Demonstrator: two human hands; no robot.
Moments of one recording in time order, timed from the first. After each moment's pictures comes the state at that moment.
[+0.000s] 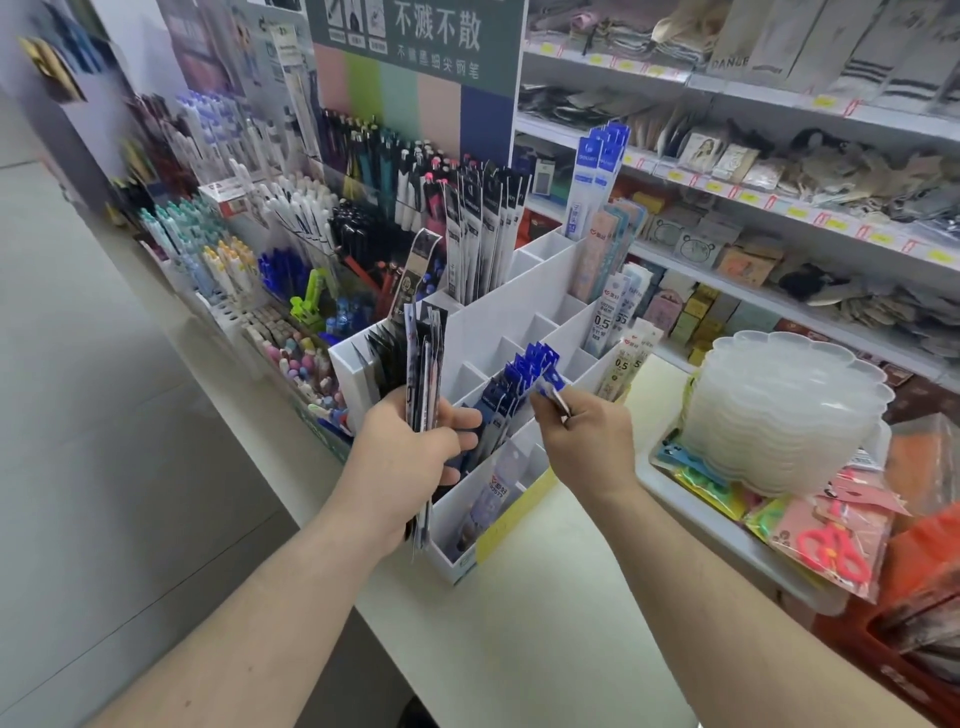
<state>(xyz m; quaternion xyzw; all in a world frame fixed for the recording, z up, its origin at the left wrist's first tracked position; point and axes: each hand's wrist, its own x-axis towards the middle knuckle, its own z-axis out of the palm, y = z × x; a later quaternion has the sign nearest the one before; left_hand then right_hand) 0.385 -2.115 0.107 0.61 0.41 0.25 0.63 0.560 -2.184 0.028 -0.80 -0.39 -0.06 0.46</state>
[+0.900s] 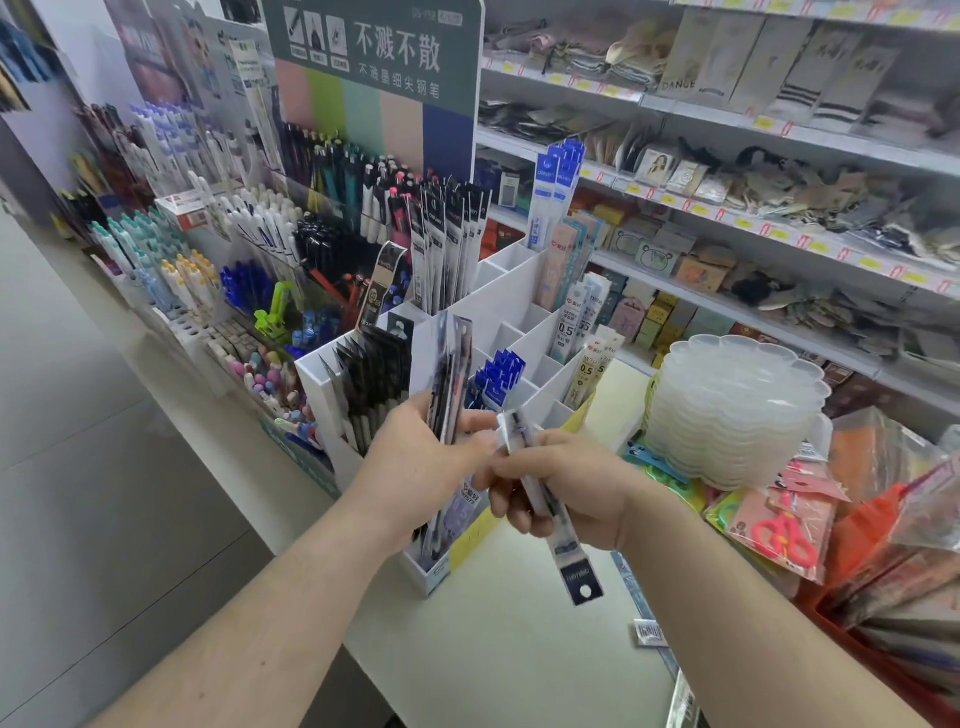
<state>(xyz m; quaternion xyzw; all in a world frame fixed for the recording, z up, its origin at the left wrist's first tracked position) 0.405 -2.127 0.108 0.69 0.34 0.21 0.61 0.535 -2.231 0.099 -0.62 -0.28 0.57 0.46</state>
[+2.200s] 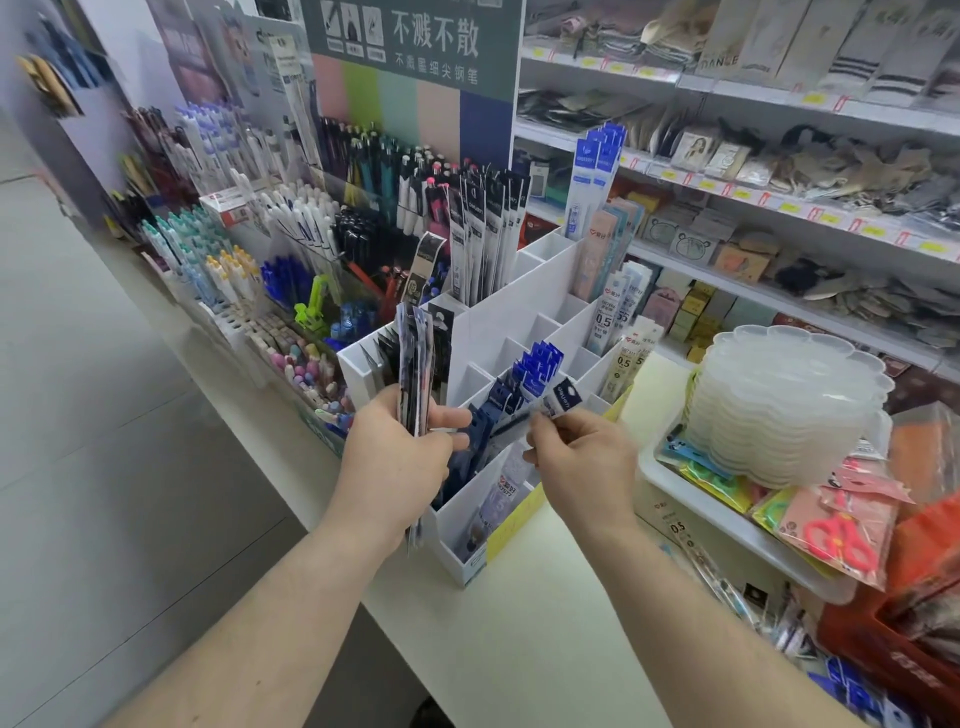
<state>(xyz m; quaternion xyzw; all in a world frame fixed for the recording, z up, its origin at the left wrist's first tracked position) 0.376 -2.118 0.116 0.64 0.45 0.28 0.56 0.511 -2.196 0.044 -0.77 -0.21 0.12 0.59</state>
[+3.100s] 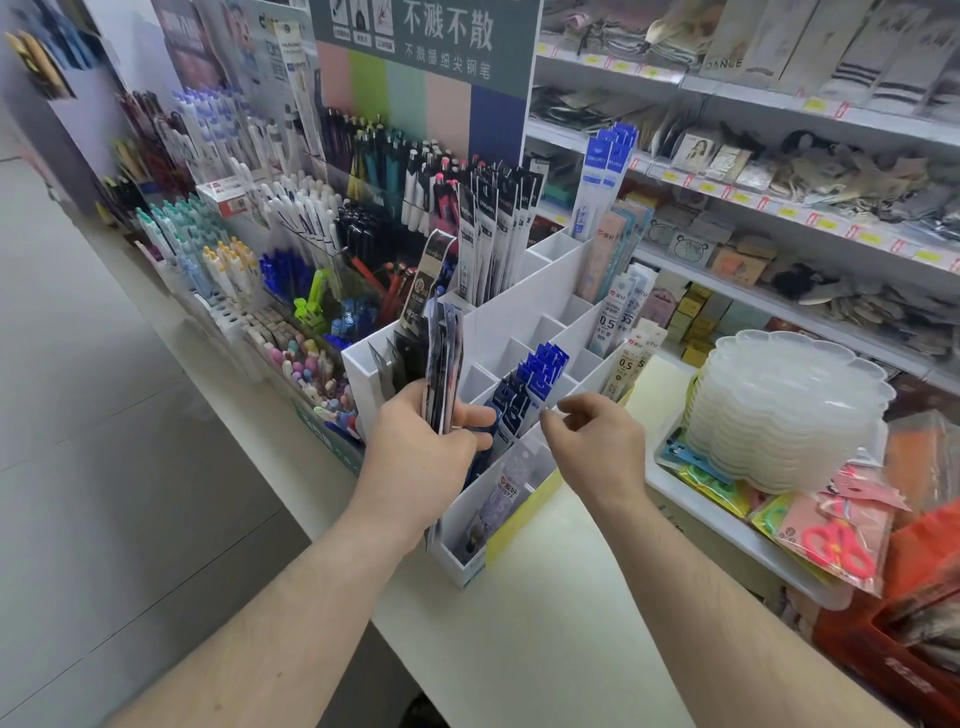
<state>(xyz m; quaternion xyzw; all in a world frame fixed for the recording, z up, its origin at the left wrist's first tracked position) 0.383 -2.118 0.118 0.65 0.42 0.26 0.58 0.541 -2.185 0.040 -0.86 -0.22 0.06 0.46</state>
